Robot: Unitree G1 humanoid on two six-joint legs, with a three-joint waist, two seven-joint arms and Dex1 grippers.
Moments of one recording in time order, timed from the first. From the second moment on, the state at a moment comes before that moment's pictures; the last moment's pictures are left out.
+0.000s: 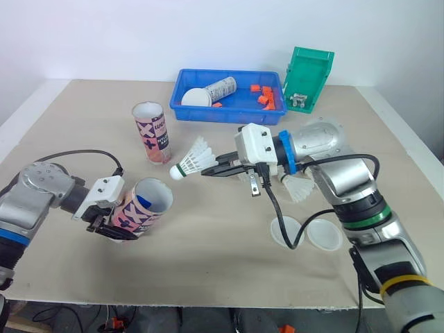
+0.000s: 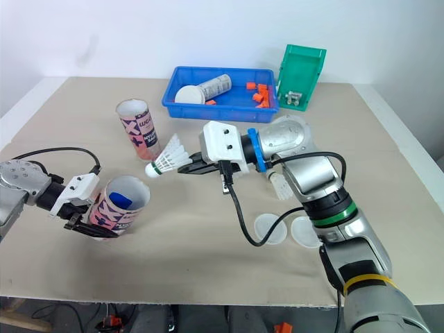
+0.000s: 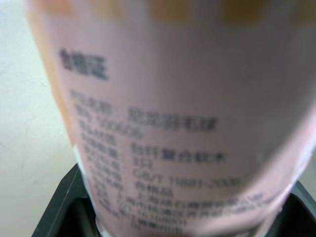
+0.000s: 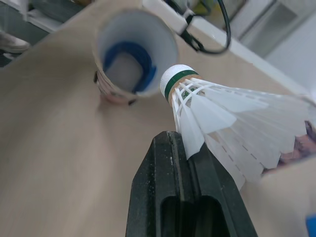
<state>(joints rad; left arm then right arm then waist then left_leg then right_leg) -0.51 1.04 -0.23 0.19 -0.33 0.13 -1.62 -0.96 -0.52 0.35 0.00 0.27 0.14 1.31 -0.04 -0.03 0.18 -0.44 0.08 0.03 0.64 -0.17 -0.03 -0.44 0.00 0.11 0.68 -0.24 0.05</state>
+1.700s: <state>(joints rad) -0.50 0.99 -0.20 0.20 -0.30 0.15 -1.61 -0.35 -0.37 0.13 -0.38 0.19 0.83 0.39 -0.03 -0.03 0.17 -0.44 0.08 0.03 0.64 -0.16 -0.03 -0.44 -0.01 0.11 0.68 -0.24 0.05</state>
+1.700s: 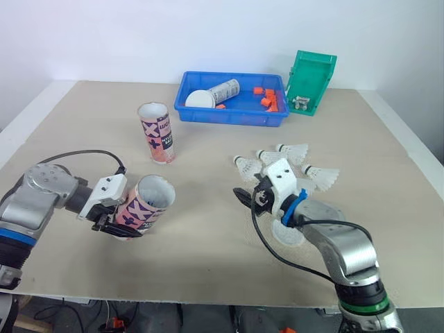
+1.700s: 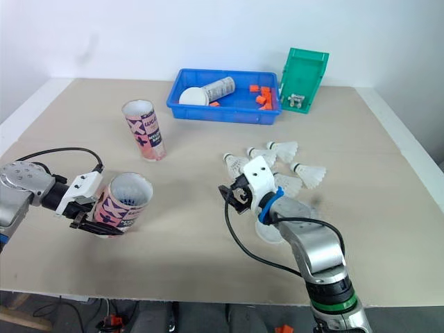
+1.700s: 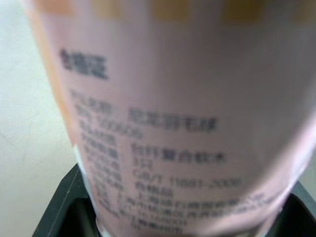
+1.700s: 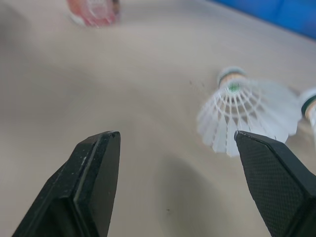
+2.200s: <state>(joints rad) -0.45 0.99 -0.14 0.15 -0.29 0.16 -1.60 -0.53 -0.27 0.19 0.01 0.10 0.59 0.38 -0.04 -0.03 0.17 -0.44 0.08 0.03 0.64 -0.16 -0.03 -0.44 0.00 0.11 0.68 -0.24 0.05</state>
